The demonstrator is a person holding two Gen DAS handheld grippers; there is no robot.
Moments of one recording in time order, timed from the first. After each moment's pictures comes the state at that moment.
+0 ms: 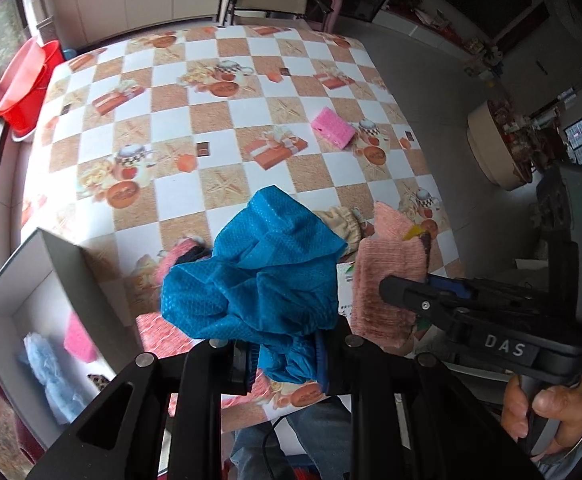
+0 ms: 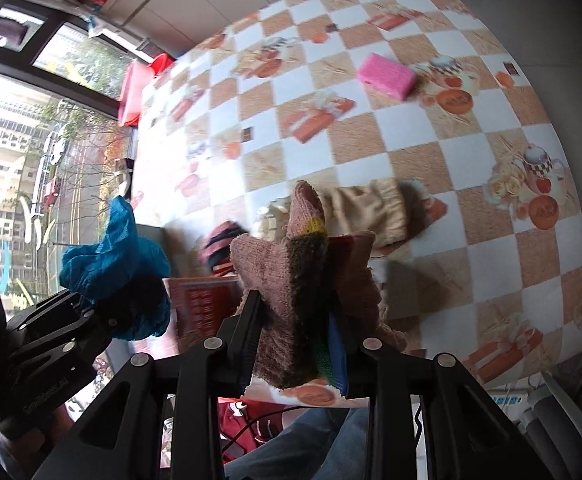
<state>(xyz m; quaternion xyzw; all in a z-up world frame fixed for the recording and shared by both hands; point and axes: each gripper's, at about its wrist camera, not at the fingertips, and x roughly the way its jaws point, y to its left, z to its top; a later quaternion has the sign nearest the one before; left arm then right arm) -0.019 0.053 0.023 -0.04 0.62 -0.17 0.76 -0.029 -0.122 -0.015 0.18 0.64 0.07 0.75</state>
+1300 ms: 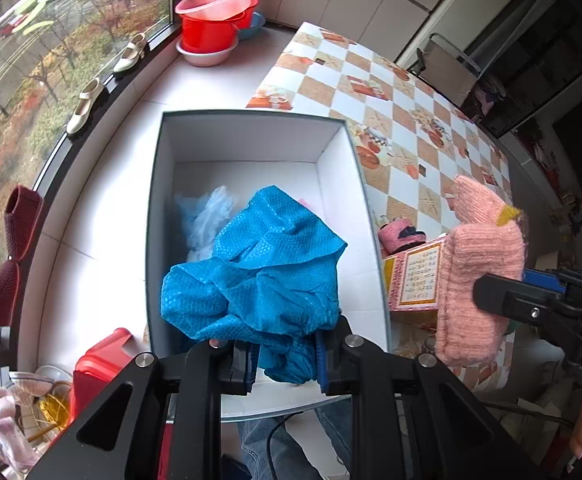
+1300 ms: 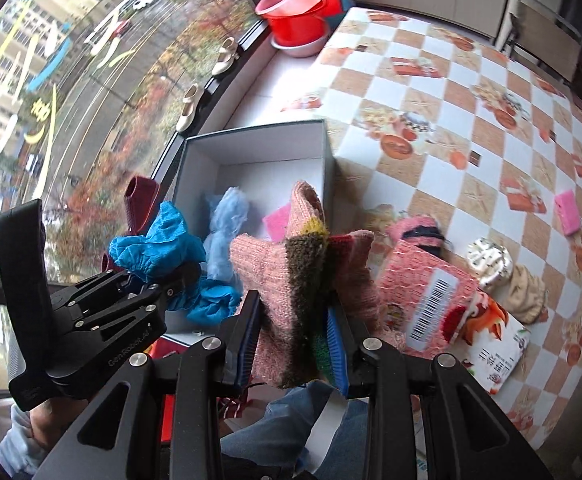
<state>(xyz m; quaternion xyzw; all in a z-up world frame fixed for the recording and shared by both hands) -0.154 0.289 -0.008 -0.20 0.58 0.06 0.79 -0.053 0.151 0.007 -0.08 0.65 0.26 0.71</state>
